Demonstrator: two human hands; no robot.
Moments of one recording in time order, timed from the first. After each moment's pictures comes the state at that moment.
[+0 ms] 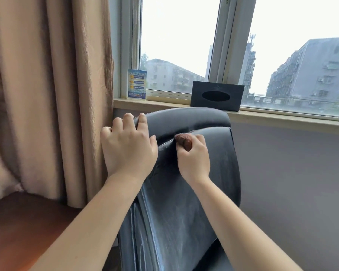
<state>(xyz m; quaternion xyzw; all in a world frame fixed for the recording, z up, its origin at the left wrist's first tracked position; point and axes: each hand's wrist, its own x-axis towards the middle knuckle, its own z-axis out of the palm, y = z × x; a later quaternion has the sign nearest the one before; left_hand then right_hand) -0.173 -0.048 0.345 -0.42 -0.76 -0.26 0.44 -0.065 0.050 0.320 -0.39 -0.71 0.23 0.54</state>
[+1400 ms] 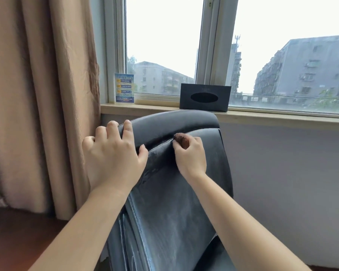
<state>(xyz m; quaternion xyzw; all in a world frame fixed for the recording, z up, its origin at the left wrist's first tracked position) -0.175 -0.050 0.344 -0.44 -0.75 -0.26 0.42 -0.057 0.071 0.330 -0.44 -0.69 0.25 0.52</state>
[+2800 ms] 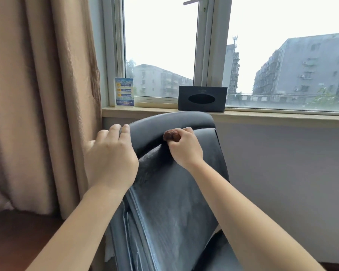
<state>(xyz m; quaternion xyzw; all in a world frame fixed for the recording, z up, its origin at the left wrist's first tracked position) -0.182 -0.062 0.346 -0.48 -0.70 -0.33 0.42 -0.054 0.059 0.356 -0.42 -0.76 0.19 0.45</state>
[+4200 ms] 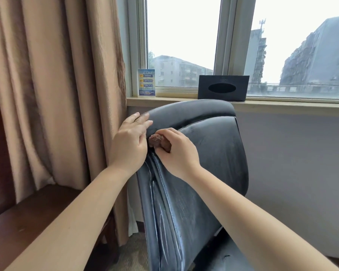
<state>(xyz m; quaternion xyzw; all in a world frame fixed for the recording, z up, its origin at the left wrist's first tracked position) -0.201 -0.090 0.334 -0.57 -0.62 -0.48 0.24 -0.074 -0.029 0.326 -0.23 -0.85 0.10 0.47</state>
